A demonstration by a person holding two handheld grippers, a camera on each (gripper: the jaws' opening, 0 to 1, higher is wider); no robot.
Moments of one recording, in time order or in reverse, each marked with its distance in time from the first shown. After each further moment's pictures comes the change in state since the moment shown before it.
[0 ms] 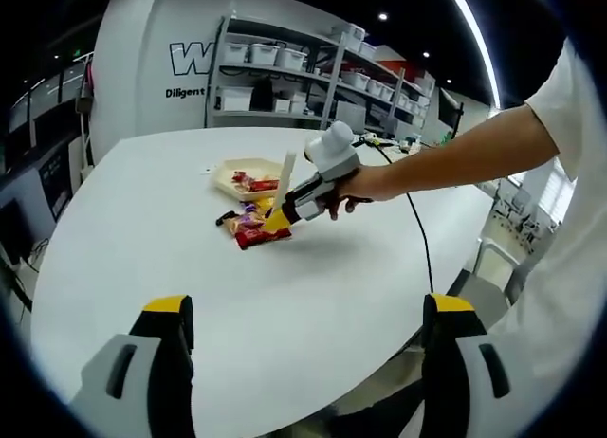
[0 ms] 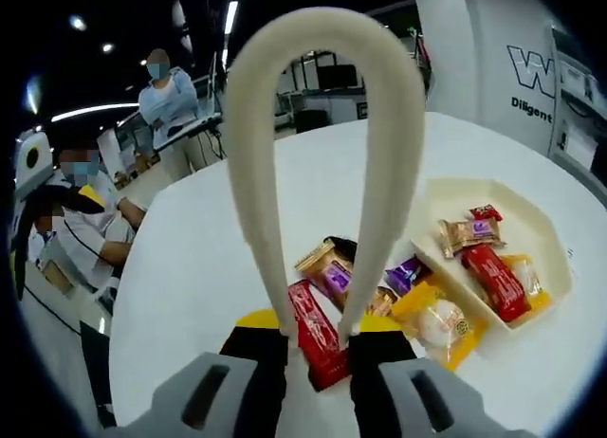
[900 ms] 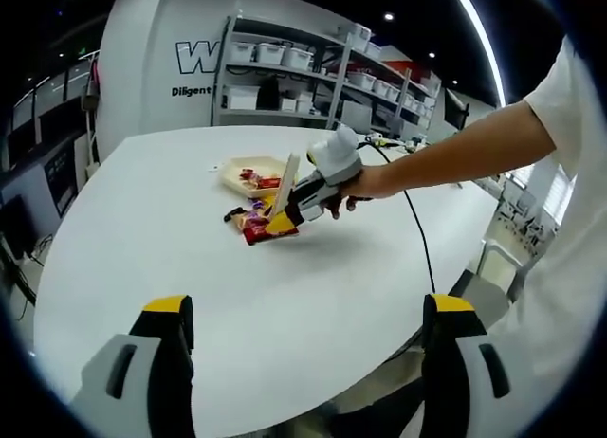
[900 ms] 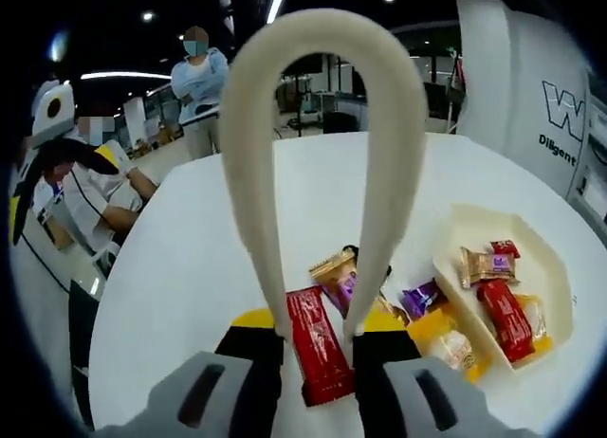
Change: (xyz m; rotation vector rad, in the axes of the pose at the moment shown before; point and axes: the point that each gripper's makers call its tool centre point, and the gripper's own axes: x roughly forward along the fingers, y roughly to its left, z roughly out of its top) left arm -0.007 0.006 -0.006 -0.015 0.007 0.027; right arm 0.013 0.016 0.006 -0.187 -0.005 0.043
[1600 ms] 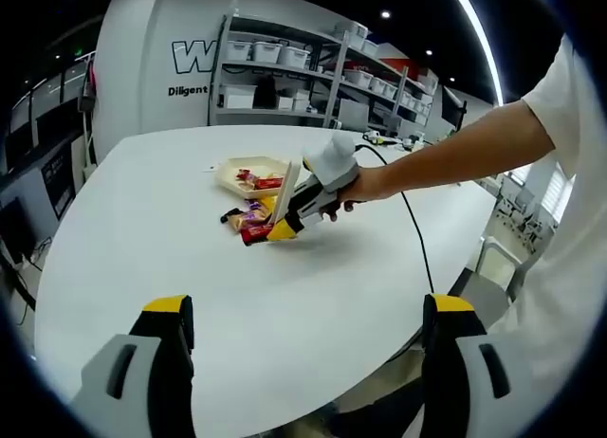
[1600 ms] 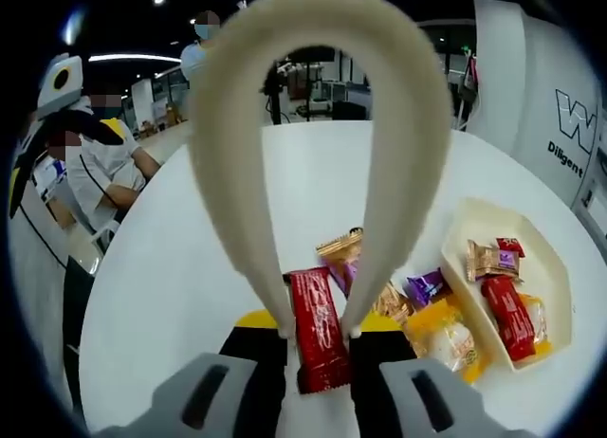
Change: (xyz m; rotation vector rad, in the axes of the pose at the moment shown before) left arm 0.002 -0.001 0.003 0.007 0.007 -0.010; right arm 0.004 -0.001 -0.013 -0.053 0.056 0.017
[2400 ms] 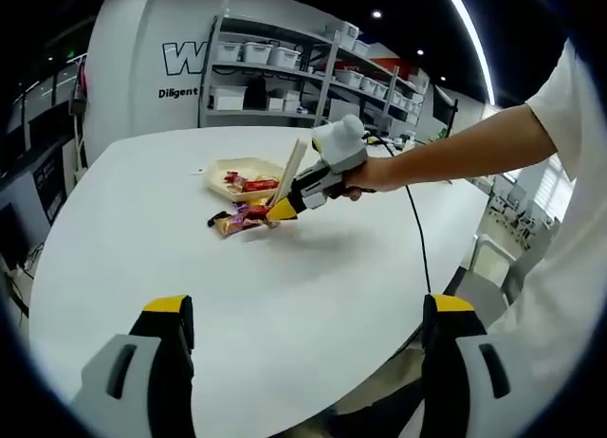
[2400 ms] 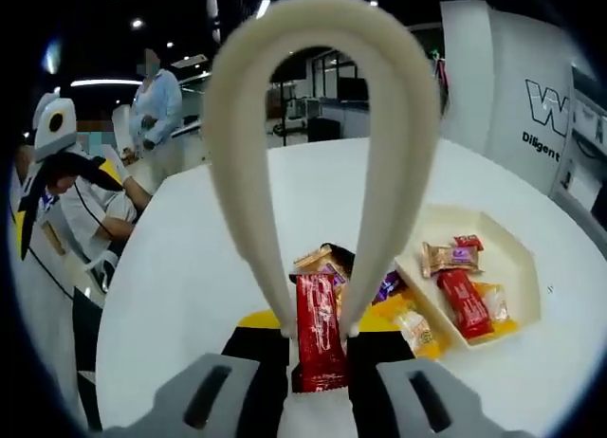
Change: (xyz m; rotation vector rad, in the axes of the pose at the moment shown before) left arm 0.012 -0.011 0.004 0.022 -0.001 -0.044; right arm -0.048 -0.022 0.013 0.106 -0.091 -0.089
